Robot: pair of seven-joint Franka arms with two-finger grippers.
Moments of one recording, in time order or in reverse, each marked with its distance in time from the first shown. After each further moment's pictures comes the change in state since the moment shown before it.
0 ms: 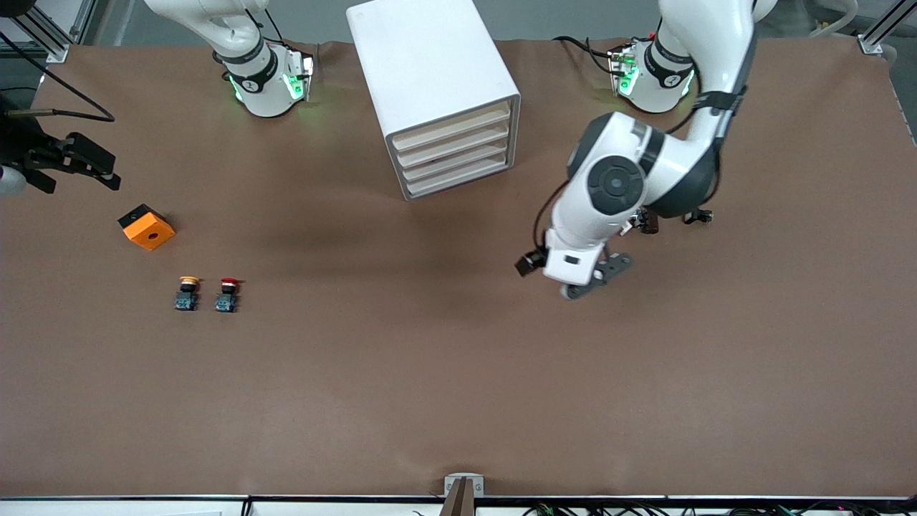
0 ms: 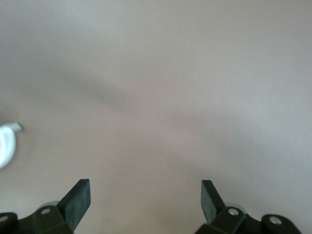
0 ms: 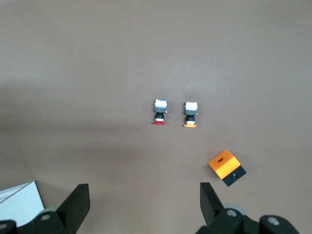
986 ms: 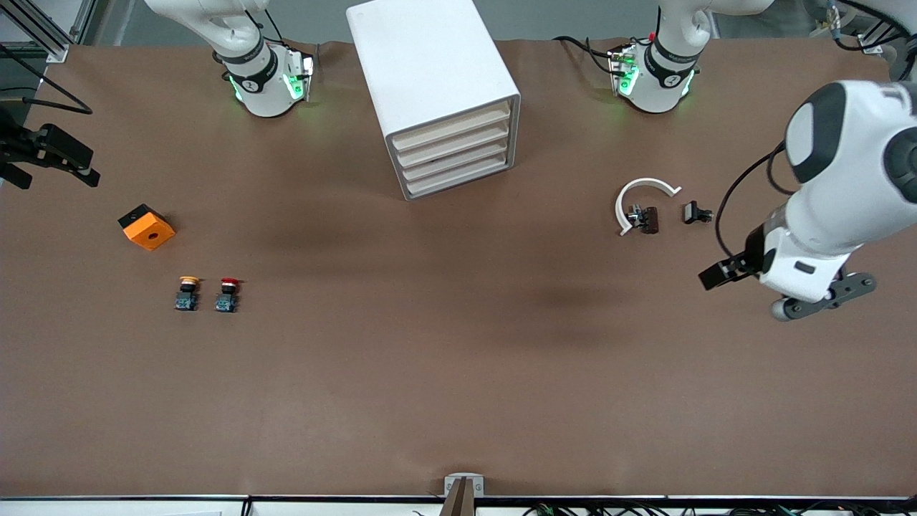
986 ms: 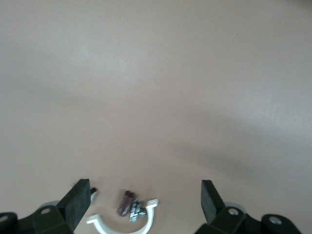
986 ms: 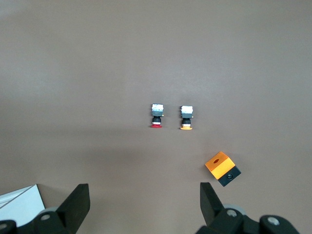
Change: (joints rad) left arm 0.355 -0.184 0.001 0.032 0.135 -0.209 0.566; right arm -0.010 0.025 -0.004 0.072 0.000 -0.046 0.000
